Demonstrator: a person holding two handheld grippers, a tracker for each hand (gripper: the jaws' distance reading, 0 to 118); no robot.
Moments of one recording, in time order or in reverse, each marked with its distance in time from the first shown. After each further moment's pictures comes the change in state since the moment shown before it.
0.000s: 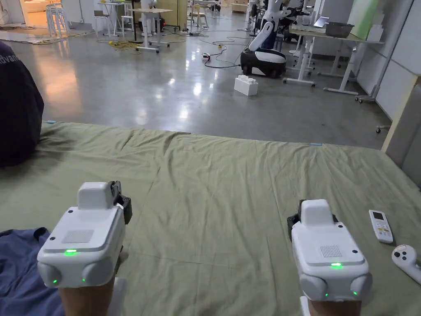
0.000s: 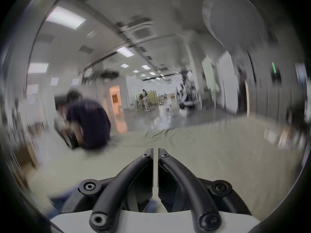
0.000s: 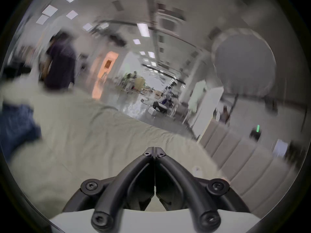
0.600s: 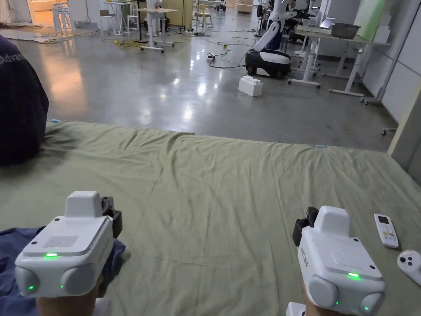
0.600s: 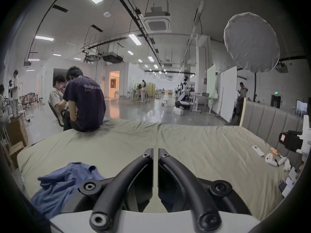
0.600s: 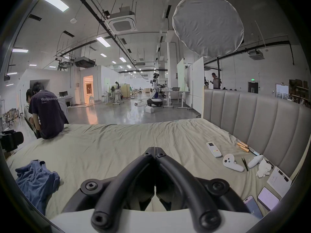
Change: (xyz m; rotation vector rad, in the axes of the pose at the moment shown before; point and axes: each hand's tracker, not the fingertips) left arm -0.017 0.009 0.015 -0.194 0.029 -0.108; right arm -0.003 0.002 0.018 0.012 -0.012 -0.144
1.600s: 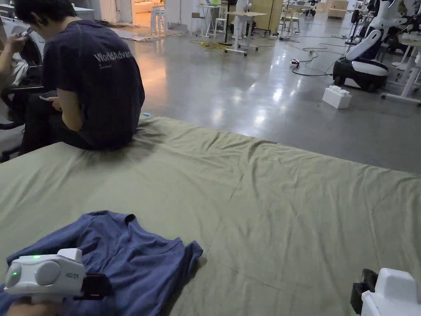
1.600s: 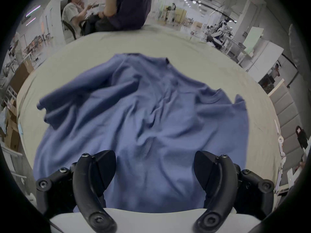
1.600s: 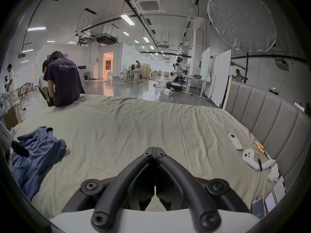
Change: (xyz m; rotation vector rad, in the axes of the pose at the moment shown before) left arm -0.234 -0.141 -0.093 -0.787 0.099 0.256; right arm -0.060 -0.046 -0.025 -0.176 0.160 0.164
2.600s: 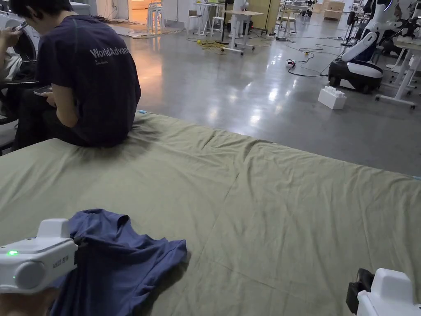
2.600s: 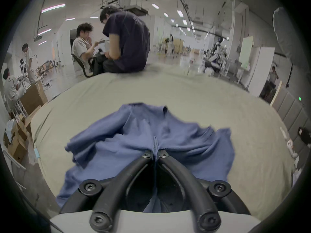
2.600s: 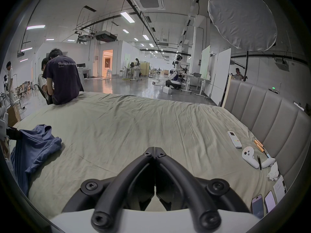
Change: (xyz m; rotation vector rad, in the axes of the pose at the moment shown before) left arm 0.024 0.005 0.101 0.475 -0.012 -0.046; right arm 0.005 0.003 0.004 0.005 -0.002 -0.010
